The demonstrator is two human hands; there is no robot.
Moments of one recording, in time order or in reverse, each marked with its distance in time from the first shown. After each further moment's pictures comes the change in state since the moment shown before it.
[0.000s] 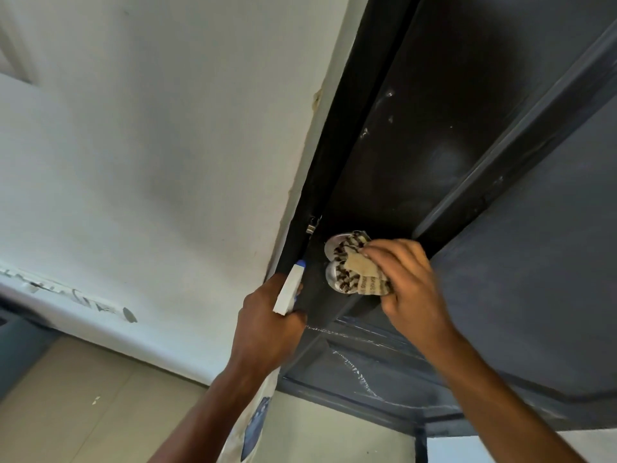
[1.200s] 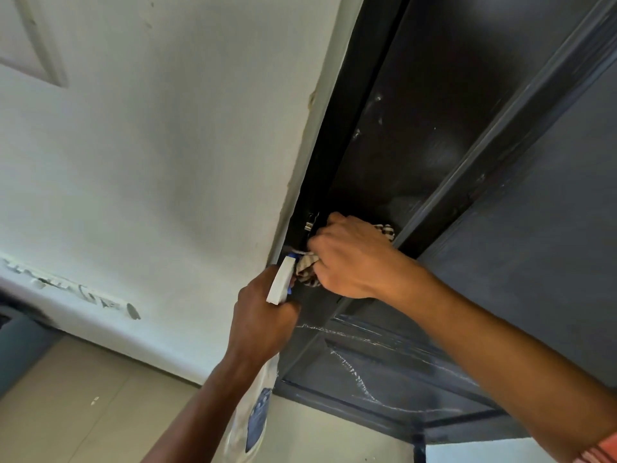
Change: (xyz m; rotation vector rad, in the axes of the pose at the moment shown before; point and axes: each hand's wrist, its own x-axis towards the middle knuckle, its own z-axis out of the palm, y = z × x) left_hand -0.005 -0.005 0.000 -0.037 0.077 -0.004; right_hand 0.078 -0.065 -0.014 -0.352 -0.635 -0.191
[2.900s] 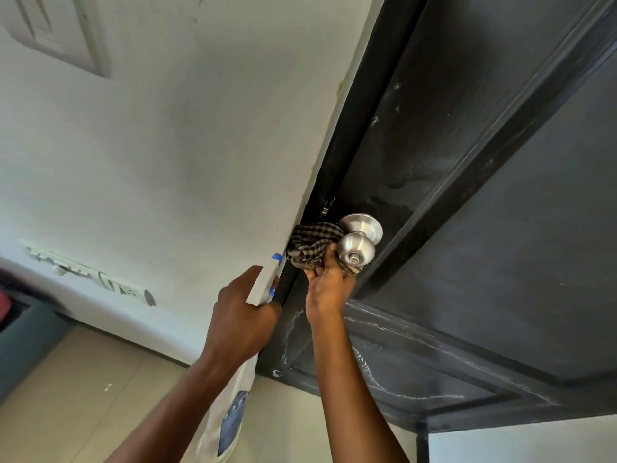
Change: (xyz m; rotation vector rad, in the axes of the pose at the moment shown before) left_hand -0.024 -0.022 -0.049 0.137 -0.022 -0.021; right_hand 0.038 -0.085 0.124 2.394 1.079 0.970
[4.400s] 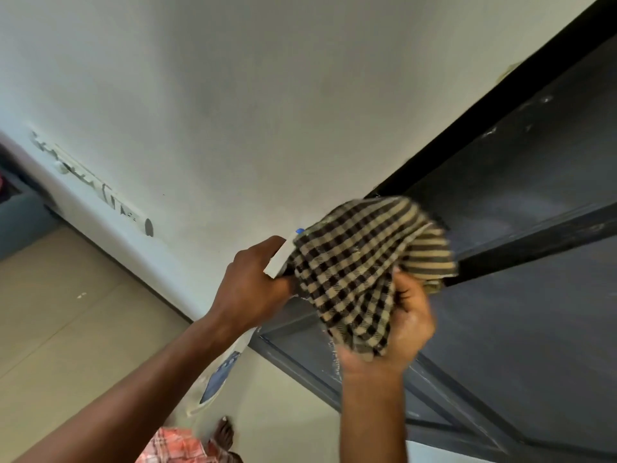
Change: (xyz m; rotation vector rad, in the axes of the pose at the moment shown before) left_hand 0.017 -0.010 0.000 -0.214 0.018 -0.038; right_hand -0.093 -0.068 0.017 -0.092 -0.242 -0.040
